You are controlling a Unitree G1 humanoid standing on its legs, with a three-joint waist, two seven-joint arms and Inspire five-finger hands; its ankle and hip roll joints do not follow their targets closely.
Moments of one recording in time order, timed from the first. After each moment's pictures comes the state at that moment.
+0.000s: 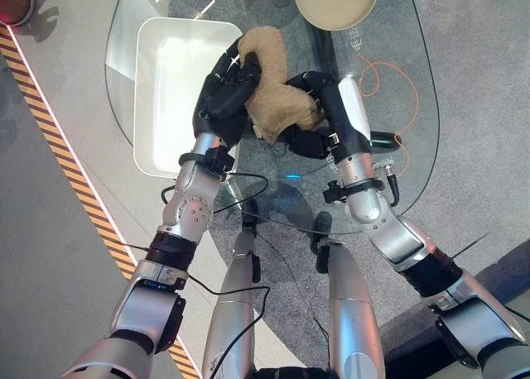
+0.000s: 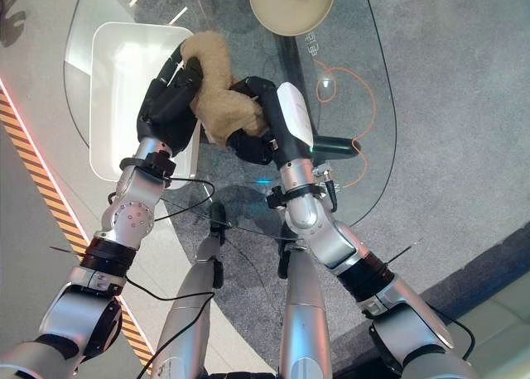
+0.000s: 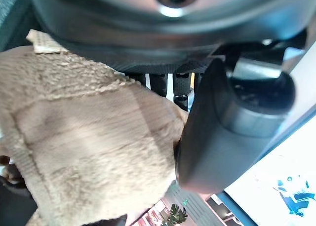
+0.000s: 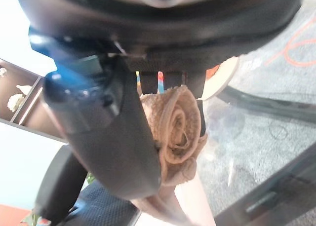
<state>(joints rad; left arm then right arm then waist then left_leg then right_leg) -0.76 0.32 -0.18 0.38 -1.07 -0.09 -0.02 -0.70 -0.50 0.58 0.02 -0.08 0.05 -0.47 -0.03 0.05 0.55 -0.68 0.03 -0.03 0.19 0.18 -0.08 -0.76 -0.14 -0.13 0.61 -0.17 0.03</state>
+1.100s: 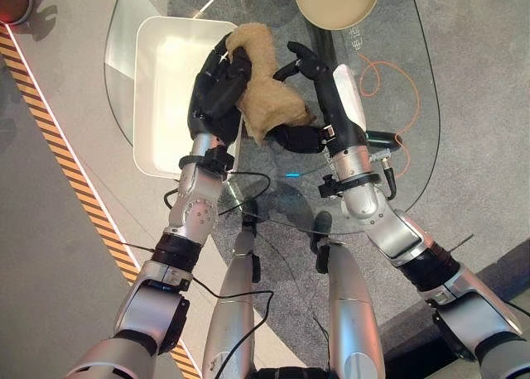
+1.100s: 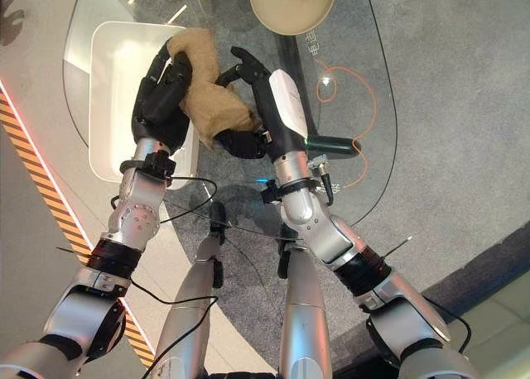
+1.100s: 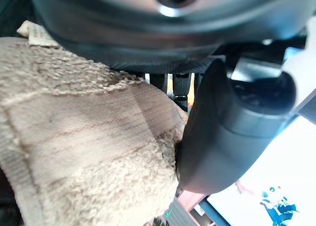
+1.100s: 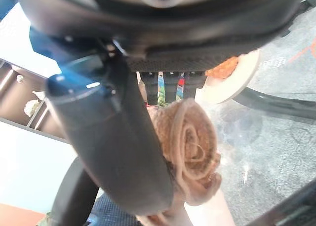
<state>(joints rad) -0.76 0.28 -0.19 0.38 -1.04 -0.25 0.06 -0.74 -0.49 0.57 0.02 -0.08 0.02 -0.47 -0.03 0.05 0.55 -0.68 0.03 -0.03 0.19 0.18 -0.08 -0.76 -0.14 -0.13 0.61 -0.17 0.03</state>
